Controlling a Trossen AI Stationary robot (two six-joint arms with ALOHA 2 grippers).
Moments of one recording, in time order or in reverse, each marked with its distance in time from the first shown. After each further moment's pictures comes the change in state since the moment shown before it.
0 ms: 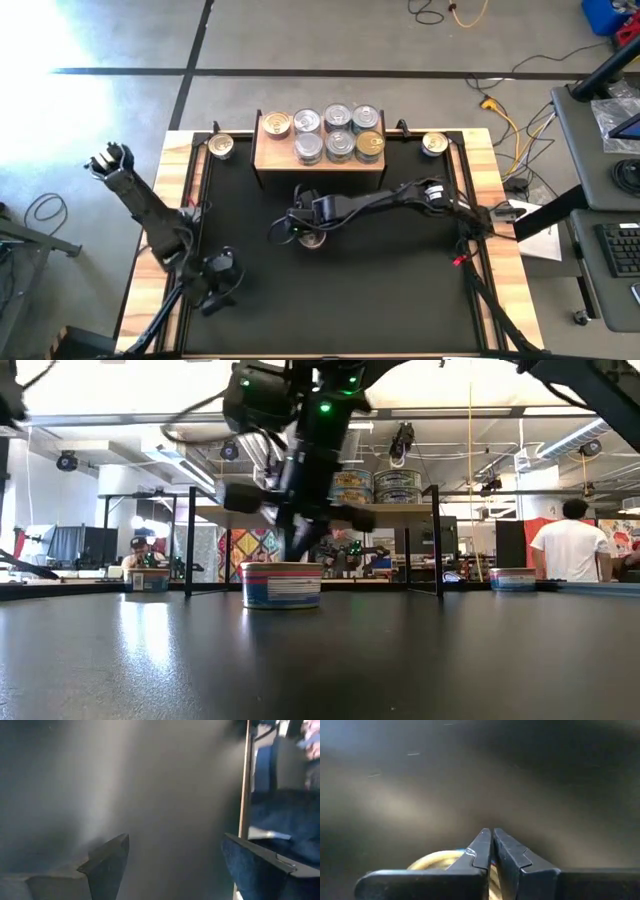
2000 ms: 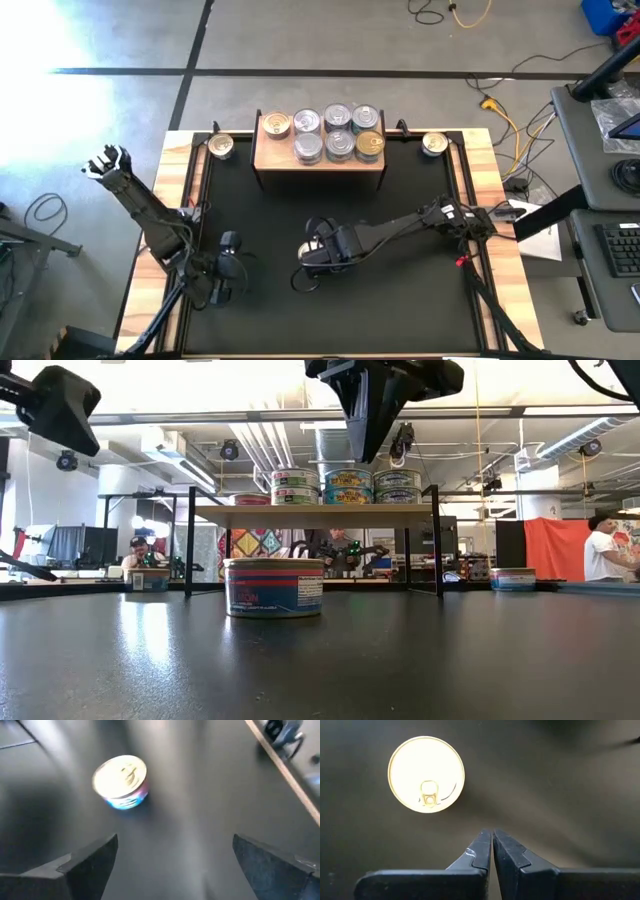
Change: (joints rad) left arm 0.031 0.033 0.163 -0.109 -0.404 0.705; right arm 0.257 -0.024 0.390 -0.688 -0.128 0.141
